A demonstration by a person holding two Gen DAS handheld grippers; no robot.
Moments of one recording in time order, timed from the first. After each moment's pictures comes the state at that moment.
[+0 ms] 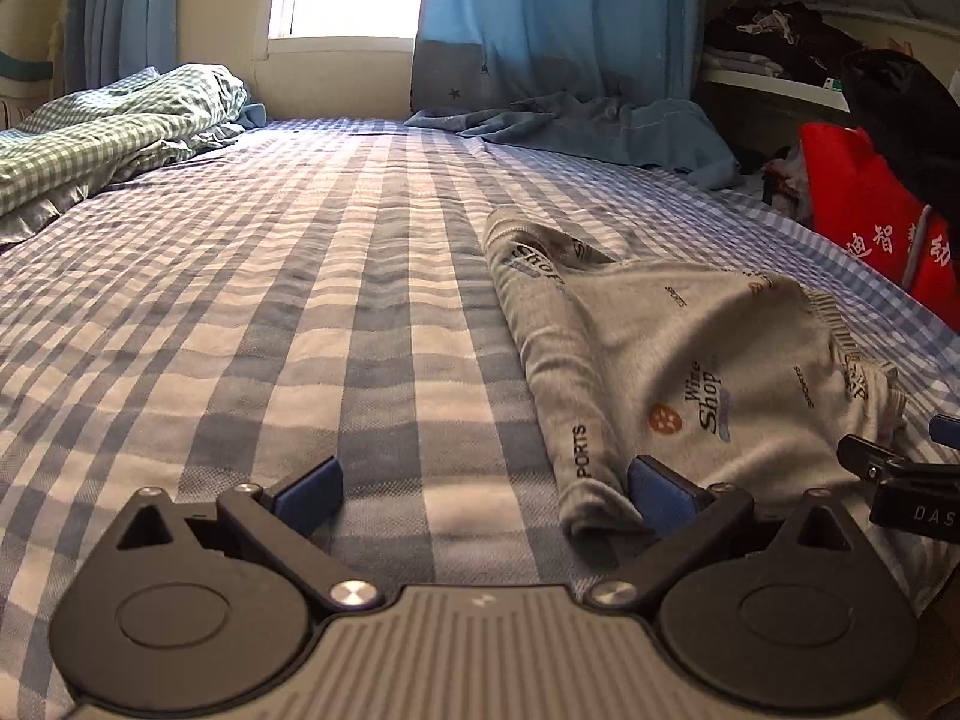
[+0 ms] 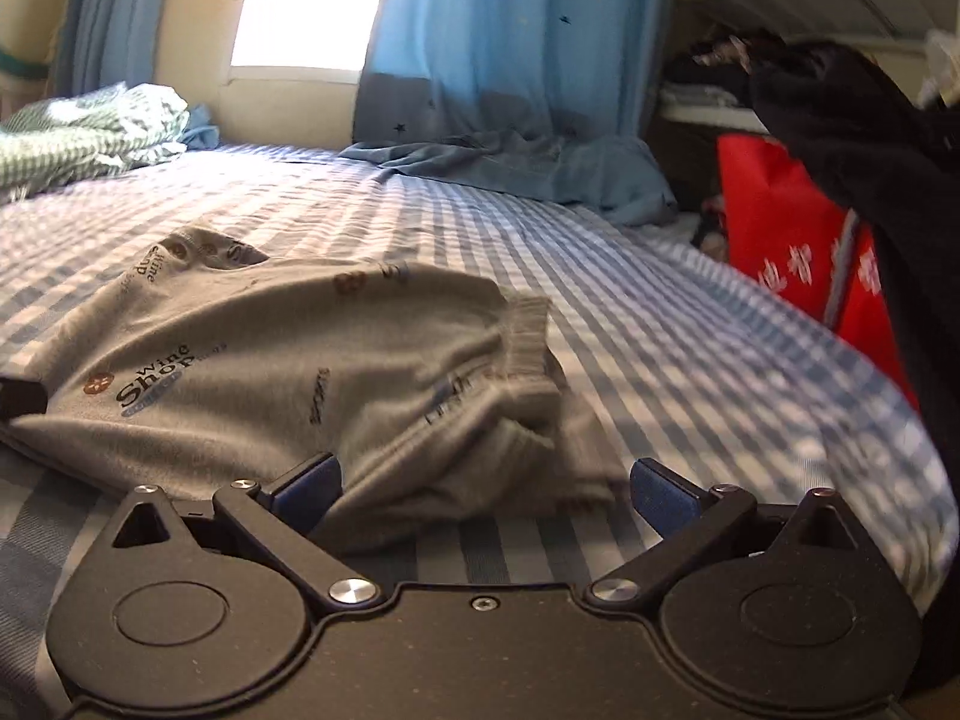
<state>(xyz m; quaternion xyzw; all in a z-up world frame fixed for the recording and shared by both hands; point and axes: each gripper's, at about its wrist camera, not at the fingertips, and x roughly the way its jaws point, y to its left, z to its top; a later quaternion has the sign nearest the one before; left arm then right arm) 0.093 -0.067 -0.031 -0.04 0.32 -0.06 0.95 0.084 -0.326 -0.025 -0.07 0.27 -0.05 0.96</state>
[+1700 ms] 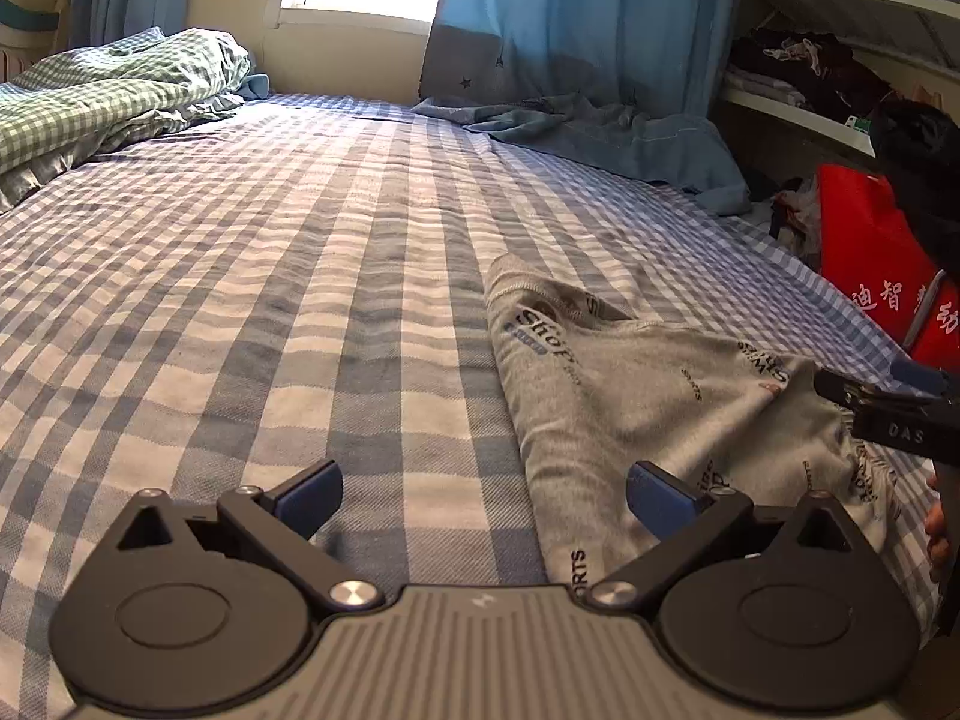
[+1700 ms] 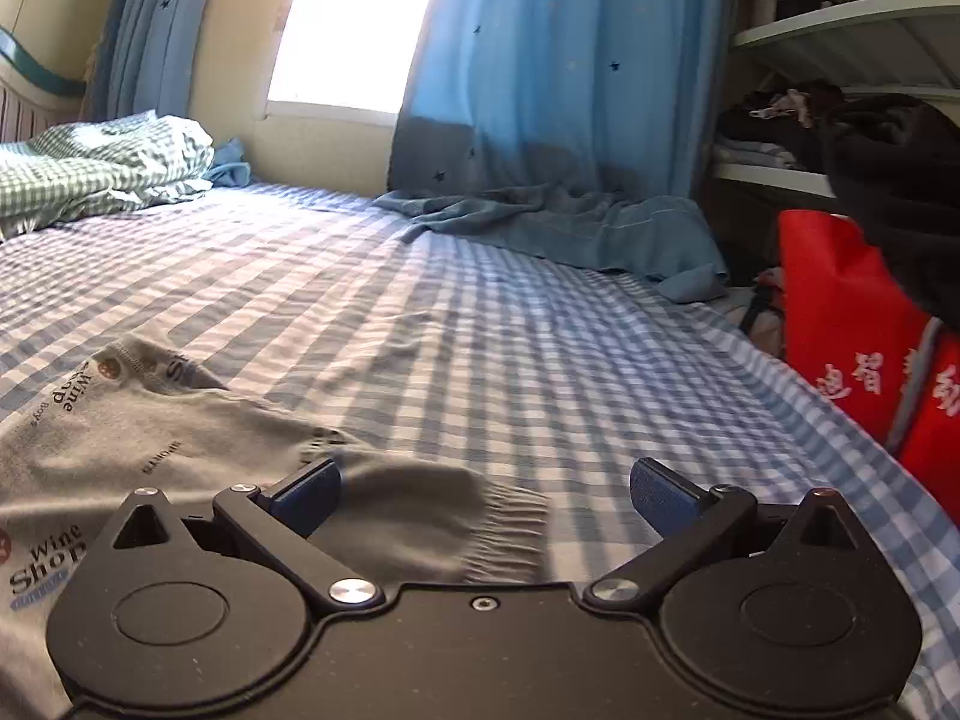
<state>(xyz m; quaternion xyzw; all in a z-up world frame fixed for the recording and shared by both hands) 0.146 -0.057 -0.012 -0.10 0.33 -0.07 0.93 0.187 -0.362 0.013 -0.11 0.22 0.01 0.97</state>
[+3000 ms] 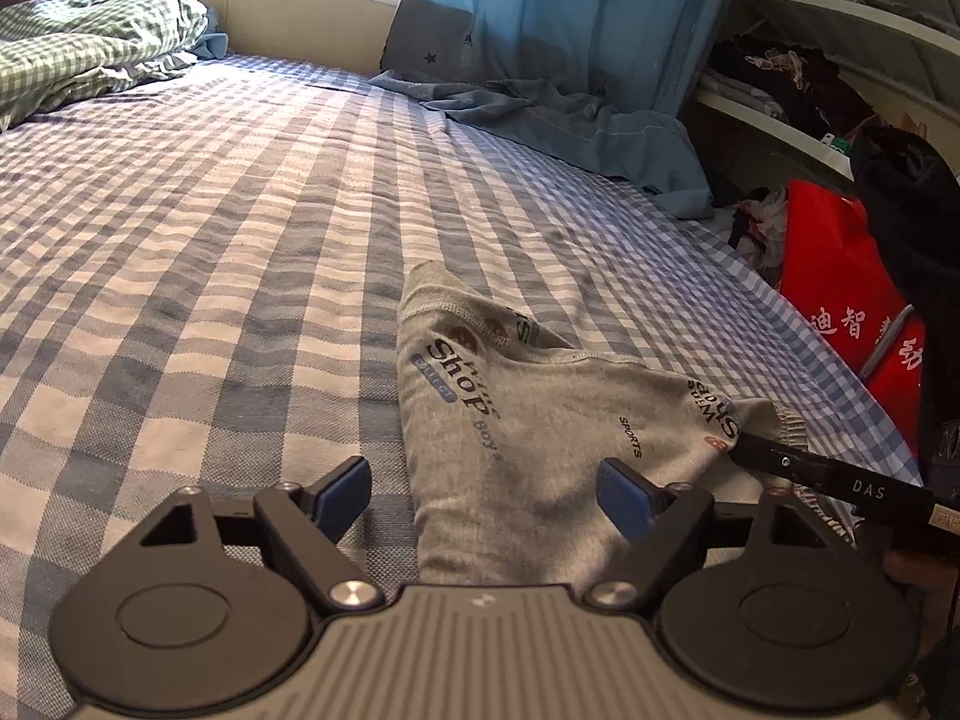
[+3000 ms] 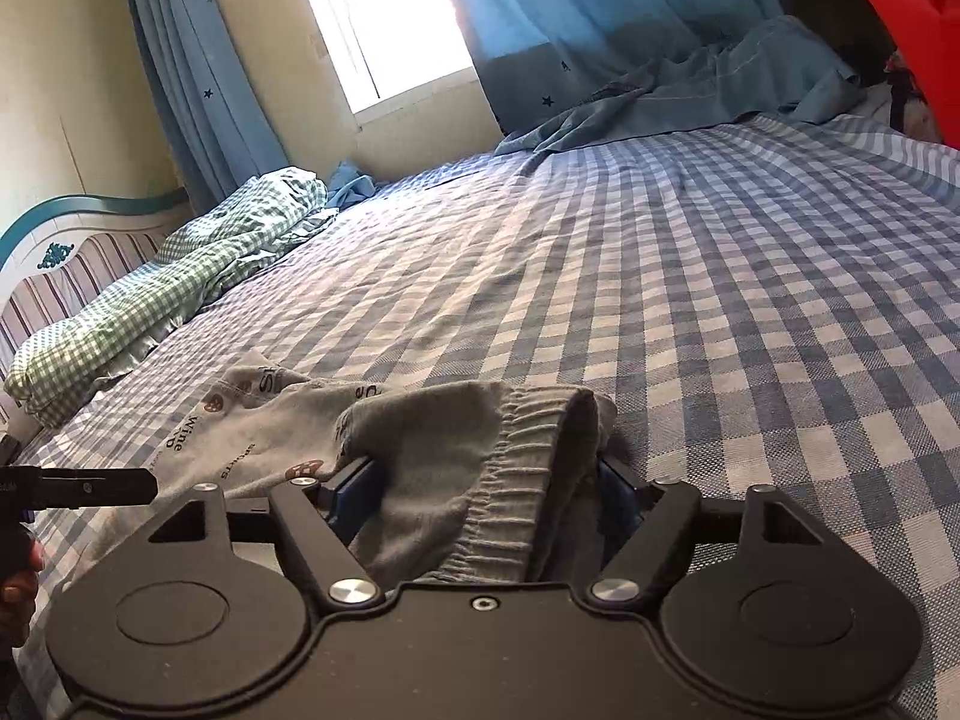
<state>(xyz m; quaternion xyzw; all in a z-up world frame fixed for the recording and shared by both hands) 0.188 -0.072 -0.018 -0.15 0.35 -0.12 0.92 0.236 -0.432 -0.018 0.12 0.31 0.20 0.92</state>
